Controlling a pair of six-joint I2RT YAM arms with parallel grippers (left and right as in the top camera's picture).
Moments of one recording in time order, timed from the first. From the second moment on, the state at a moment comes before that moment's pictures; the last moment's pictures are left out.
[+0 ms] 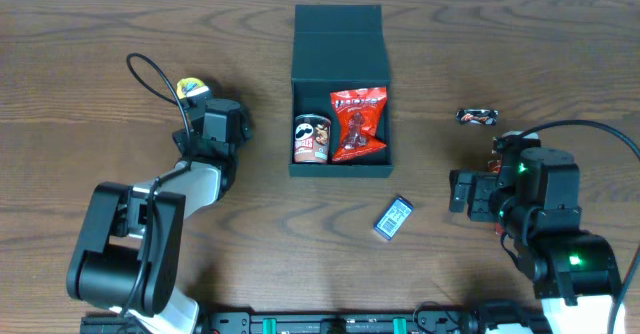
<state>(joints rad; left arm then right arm) -0.20 1.76 0.70 0.25 -0.43 -0.46 0.07 0.81 0.82 -0.90 0.02 0.15</state>
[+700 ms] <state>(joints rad) -0.14 1.87 0.85 0.28 -0.42 -0.38 0.07 0.81 0.82 -0.89 0.02 0.15</state>
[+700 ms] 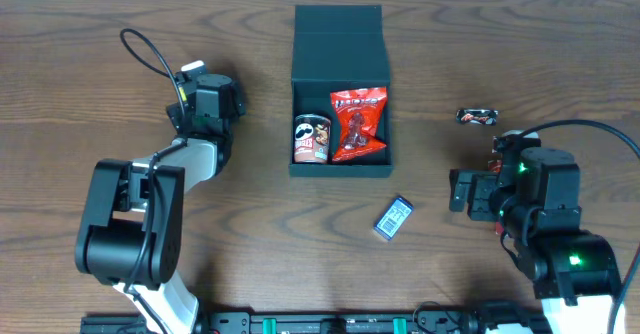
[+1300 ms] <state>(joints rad) -0.12 1.87 0.85 0.28 -0.37 -0.37 0.07 0.87 0.82 -0.87 0.02 0.18</state>
